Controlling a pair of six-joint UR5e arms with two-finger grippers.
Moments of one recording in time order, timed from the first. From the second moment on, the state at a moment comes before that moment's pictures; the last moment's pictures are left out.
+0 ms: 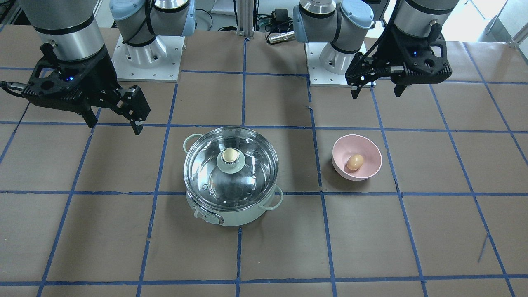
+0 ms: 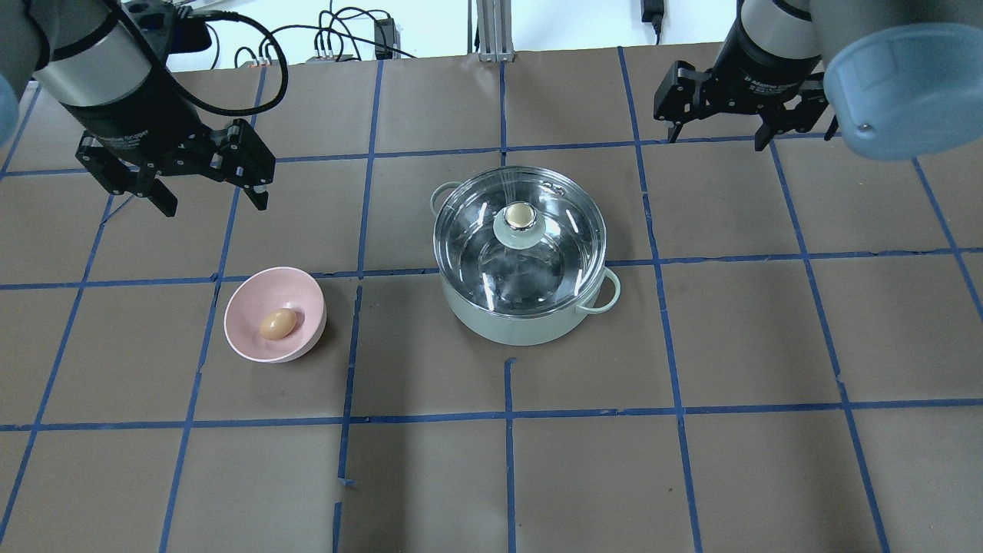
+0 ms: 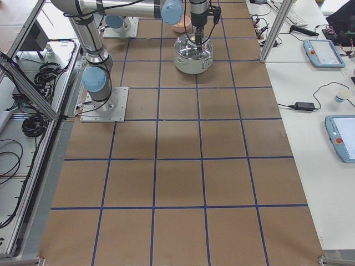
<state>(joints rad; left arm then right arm) -1.51 -1.52 -1.59 -1.65 1.61 0.01 1.58 -1.53 1.62 -1.79 -1.58 0.18</state>
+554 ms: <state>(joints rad) -1.41 -1.52 -1.82 -1.44 1.60 0.13 1.69 -1.50 1.65 -1.85 -1.52 0.30</state>
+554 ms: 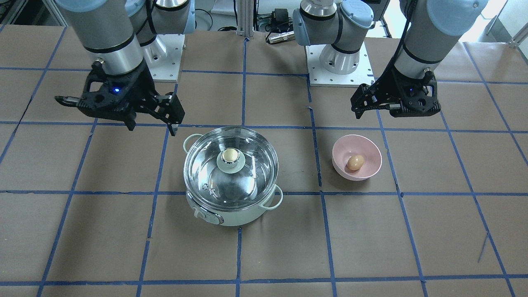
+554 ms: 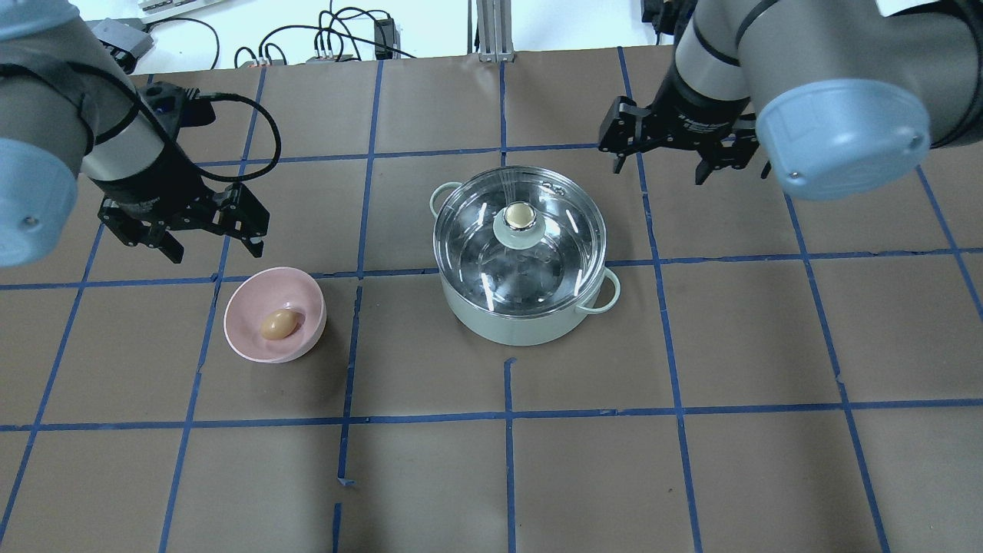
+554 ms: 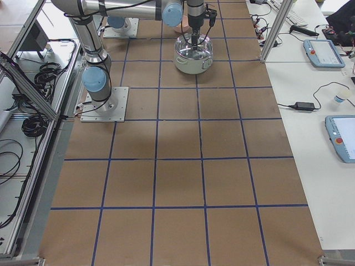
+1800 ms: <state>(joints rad) -1.39 -1.69 -2.13 -0.84 1.61 0.50 1.91 -1.32 1.67 -2.11 -1.51 0.40</state>
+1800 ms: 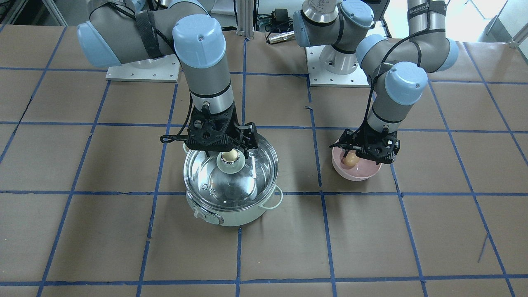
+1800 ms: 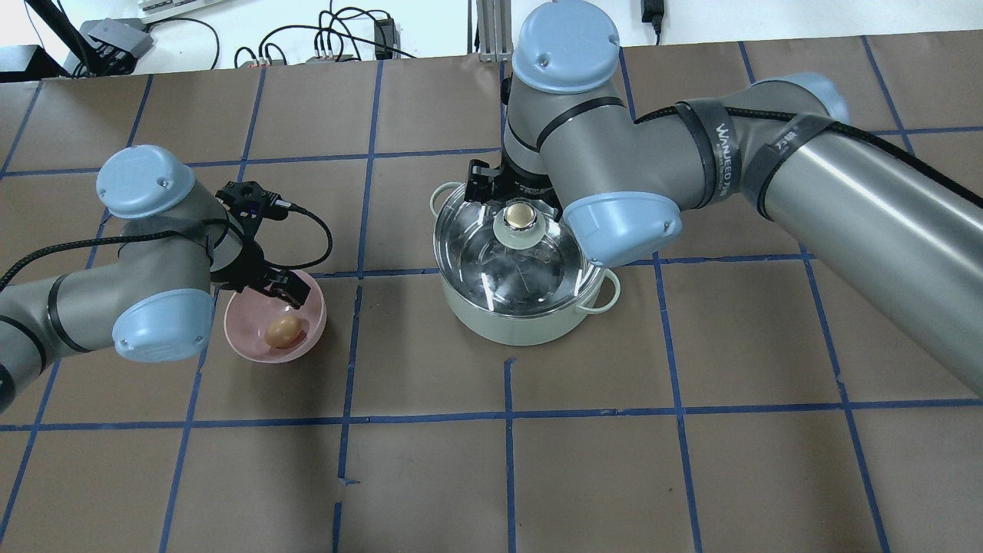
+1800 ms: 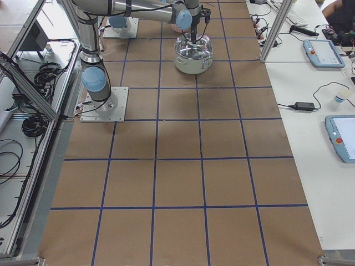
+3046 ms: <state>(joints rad) -1.39 -1.69 -2.22 -0.79 1.61 0.78 1.91 -1.32 1.68 -2.16 -1.52 0.31</state>
